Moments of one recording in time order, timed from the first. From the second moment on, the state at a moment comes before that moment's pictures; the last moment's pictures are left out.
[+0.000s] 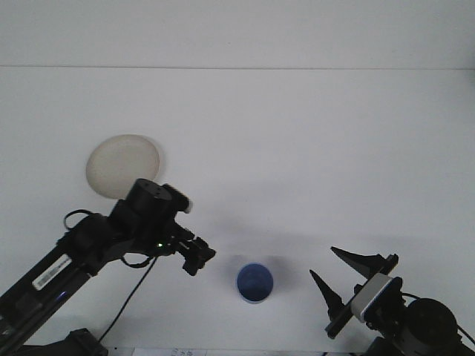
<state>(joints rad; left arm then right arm) -0.68 1.25 1.26 -0.86 0.34 -0.13 0.80 0.30 0.68 -0.62 0.04 -0.05</state>
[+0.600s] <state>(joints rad) -0.92 1.57 1.30 -0.74 0.26 -0.13 0.80 0.30 0.68 -0.62 0.05 -0.06</state>
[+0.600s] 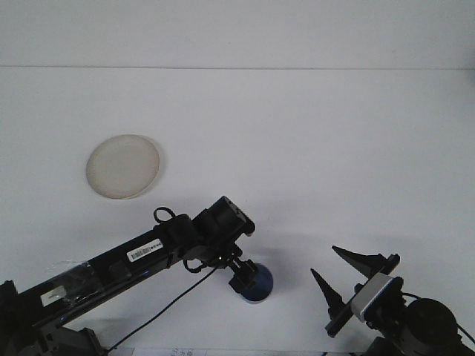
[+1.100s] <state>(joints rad) -0.95 1.64 1.30 -0.73 0.26 -0.13 0.80 0.30 0.68 -0.62 0.05 -0.06</state>
